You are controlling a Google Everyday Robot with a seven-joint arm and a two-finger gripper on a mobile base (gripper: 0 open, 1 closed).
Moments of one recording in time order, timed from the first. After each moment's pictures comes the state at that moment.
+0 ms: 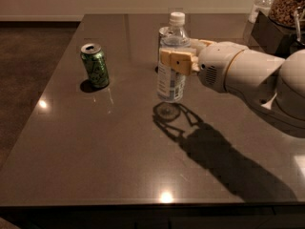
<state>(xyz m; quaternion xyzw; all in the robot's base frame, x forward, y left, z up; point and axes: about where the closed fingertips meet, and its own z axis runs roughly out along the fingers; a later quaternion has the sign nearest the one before) 0.551 -0.063 0.988 -0.24 0.72 0.23 0.61</state>
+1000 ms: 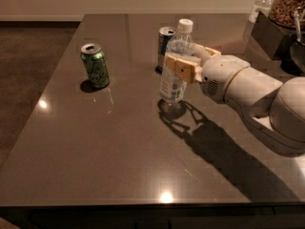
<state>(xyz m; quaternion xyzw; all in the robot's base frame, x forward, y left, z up) 0.557 -0.077 0.974 -0.22 0.68 0.22 0.66</state>
